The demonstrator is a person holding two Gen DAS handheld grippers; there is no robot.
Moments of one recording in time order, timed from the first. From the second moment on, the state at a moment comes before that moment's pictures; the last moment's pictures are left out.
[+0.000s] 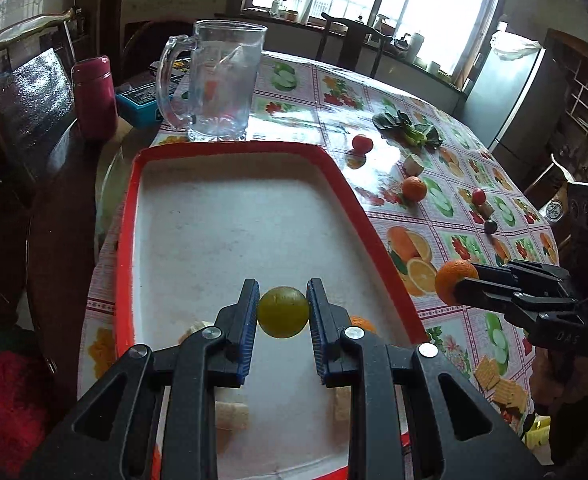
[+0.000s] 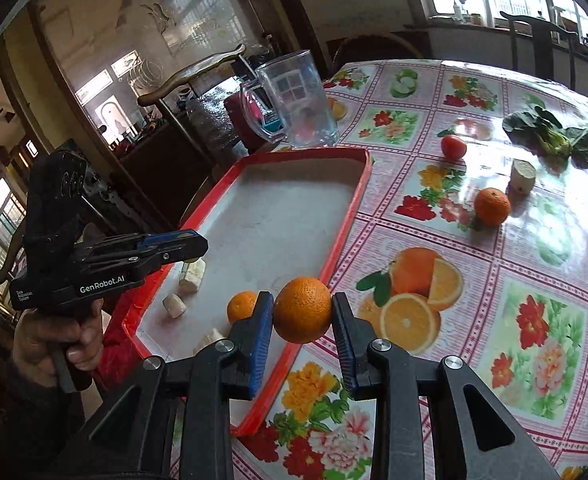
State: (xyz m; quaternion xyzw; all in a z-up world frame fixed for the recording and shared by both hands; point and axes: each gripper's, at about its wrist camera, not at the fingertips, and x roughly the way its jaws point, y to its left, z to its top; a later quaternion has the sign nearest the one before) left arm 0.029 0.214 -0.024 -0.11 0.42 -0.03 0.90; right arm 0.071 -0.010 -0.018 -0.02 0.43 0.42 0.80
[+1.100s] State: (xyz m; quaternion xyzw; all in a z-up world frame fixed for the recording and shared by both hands) left arm 0.068 0.253 -0.061 -0.12 0.48 0.02 0.87; right arm 0.092 0.080 -0.052 -0.09 0.46 0.44 0.76
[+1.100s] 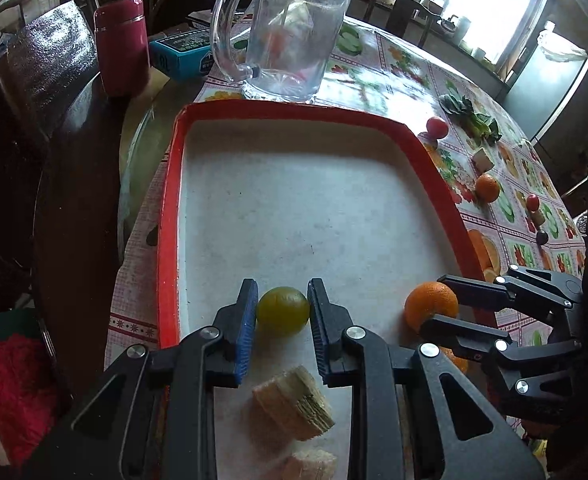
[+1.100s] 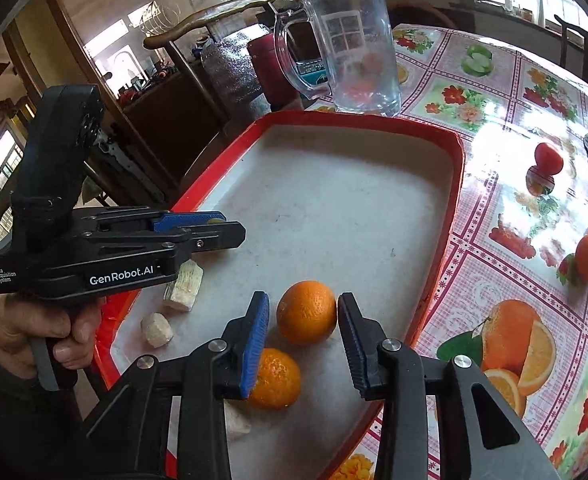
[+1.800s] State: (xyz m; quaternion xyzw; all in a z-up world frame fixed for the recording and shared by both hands) left arm 0.060 0.170 -0.017 -0.10 0.44 -0.04 0.89; right arm 0.079 -0.095 -0.033 0.03 0.45 0.35 0.82
